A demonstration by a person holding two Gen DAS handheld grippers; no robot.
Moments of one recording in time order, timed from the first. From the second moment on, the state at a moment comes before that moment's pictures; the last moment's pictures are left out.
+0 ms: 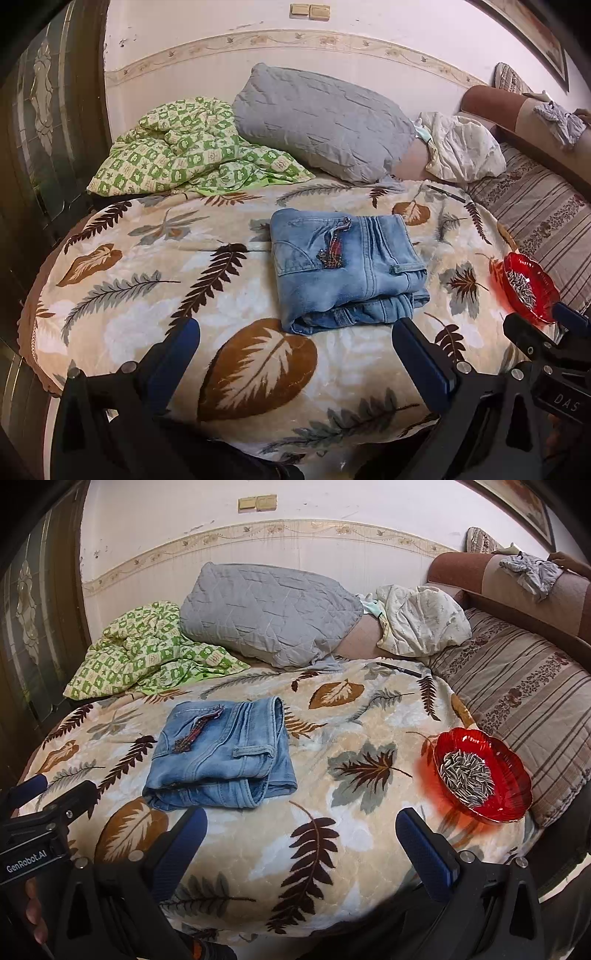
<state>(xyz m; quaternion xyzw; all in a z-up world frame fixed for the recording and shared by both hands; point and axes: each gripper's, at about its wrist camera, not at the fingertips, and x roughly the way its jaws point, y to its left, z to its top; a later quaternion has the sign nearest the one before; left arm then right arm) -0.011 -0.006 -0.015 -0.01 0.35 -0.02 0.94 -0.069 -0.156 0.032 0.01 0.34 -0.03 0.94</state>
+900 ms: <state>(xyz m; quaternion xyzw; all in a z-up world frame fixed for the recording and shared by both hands) -0.010 -0.006 -0.014 -0.01 0.35 -0.03 0.94 -0.068 -0.156 0.031 0.01 0.35 -0.03 0.94</state>
